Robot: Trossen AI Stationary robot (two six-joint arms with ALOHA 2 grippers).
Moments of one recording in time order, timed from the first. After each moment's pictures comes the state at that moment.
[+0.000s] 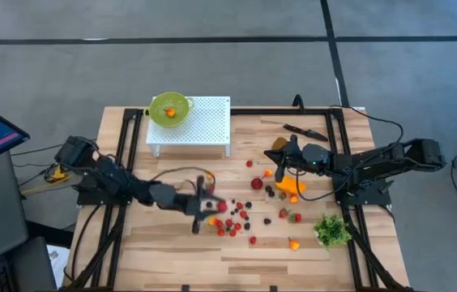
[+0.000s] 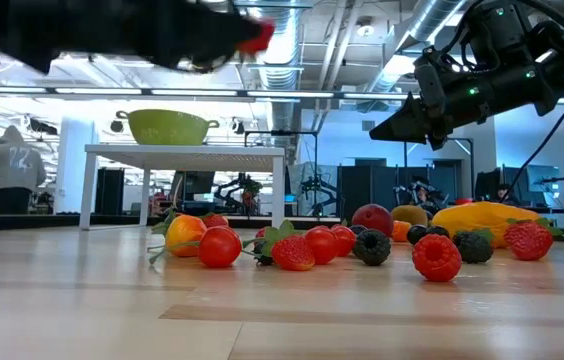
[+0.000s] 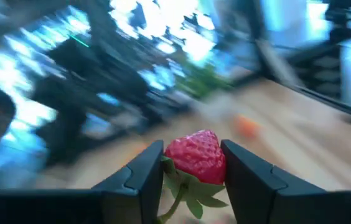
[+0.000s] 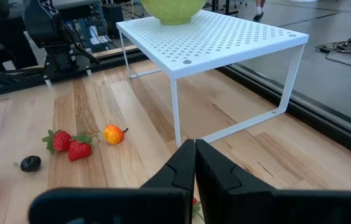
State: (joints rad) left arm -0.35 1.55 0.53 1.03 -0.34 0.43; right arm -0.14 1.18 0.30 0.64 0.26 0.16
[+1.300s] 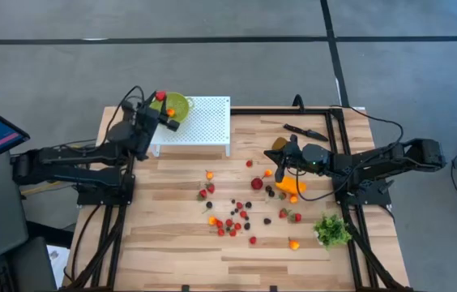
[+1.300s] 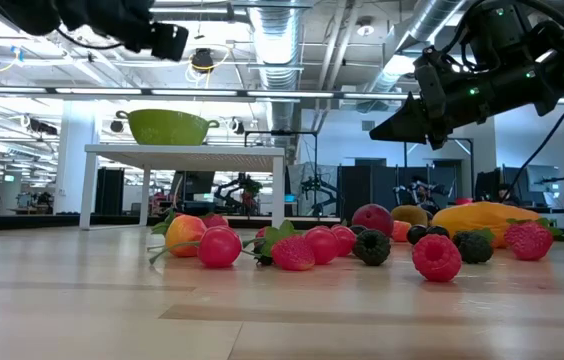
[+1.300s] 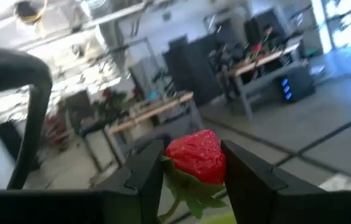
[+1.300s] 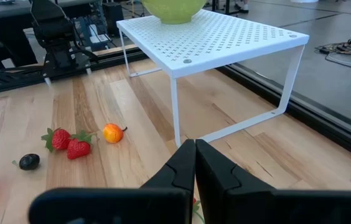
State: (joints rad) left arm 0.28 0.92 0.53 0.67 -1.02 0.59; right arm -0.14 1.18 0.30 0.63 0.26 0.15
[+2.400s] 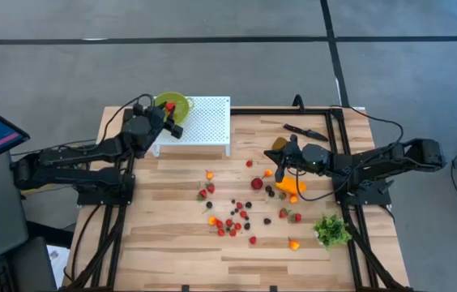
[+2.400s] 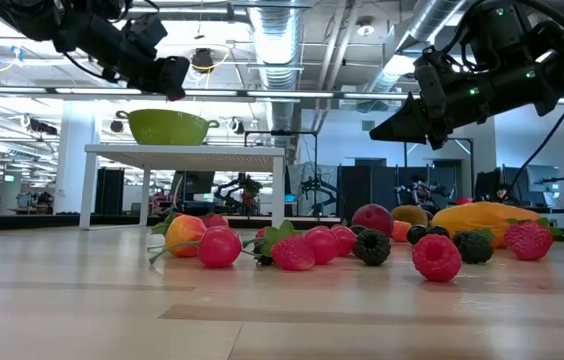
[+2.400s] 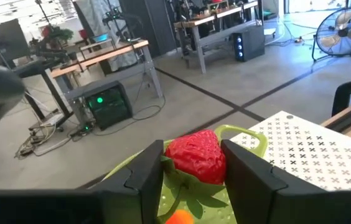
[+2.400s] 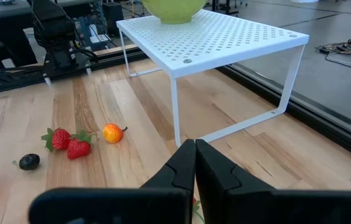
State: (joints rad) left arm 0.41 0.93 0.53 0.26 -0.78 0.14; right arm -0.14 1.18 0.30 0.63 0.26 0.15
